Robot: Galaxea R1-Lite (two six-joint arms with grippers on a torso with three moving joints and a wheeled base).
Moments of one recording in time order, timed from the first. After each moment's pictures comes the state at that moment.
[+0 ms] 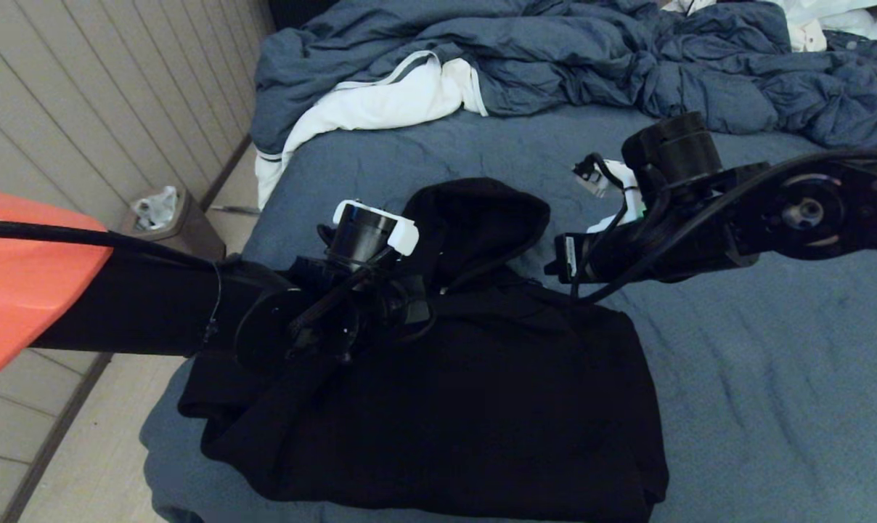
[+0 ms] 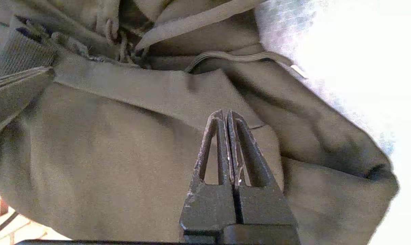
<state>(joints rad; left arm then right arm) -0.74 1.97 -1.30 -0.16 0.32 -0.57 0.40 1.79 -1.48 0.28 0.05 0.21</state>
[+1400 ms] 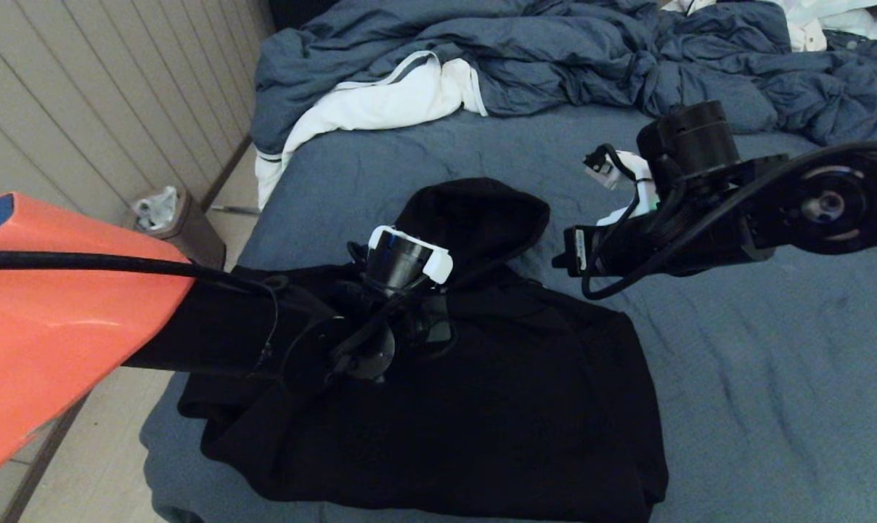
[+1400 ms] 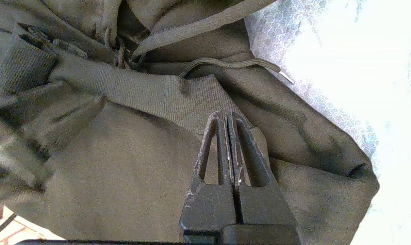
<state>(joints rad) -0.79 2.05 -1.32 -0.20 0.39 -0.55 0.38 1.77 -1.48 0.28 0.05 0.20</state>
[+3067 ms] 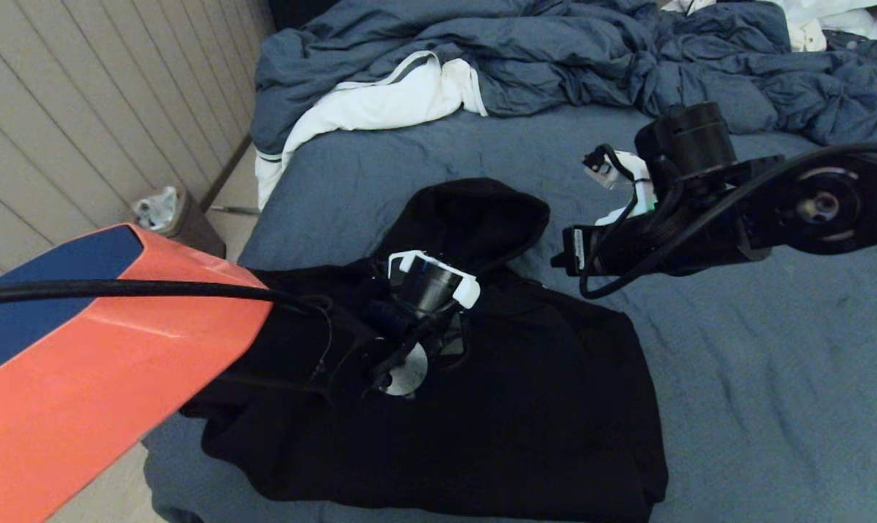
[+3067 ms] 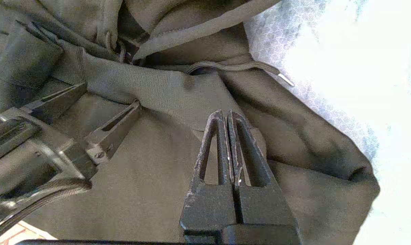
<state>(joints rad) -0.83 2.16 -1.37 -0.21 0.49 -0.56 0.38 1.78 -1.49 0.27 0.05 0.20</state>
